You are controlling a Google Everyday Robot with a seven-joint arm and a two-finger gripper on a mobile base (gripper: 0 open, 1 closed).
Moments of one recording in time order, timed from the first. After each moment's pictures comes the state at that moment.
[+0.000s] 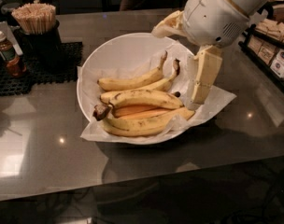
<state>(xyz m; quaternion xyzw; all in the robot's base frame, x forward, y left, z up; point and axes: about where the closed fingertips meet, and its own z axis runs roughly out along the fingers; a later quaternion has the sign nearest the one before) 0.461 -0.050 0.983 -0.78 0.56 0.14 0.23</state>
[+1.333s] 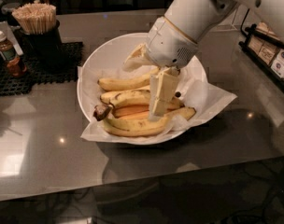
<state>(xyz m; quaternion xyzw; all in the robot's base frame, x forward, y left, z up) 0.465 0.008 0.923 -0.79 0.53 0.23 0.19</state>
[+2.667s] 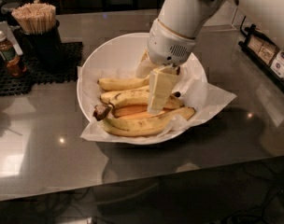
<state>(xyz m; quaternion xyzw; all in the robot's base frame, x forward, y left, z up) 0.489 -0.011 0.904 -0.76 0.62 0.16 0.11</state>
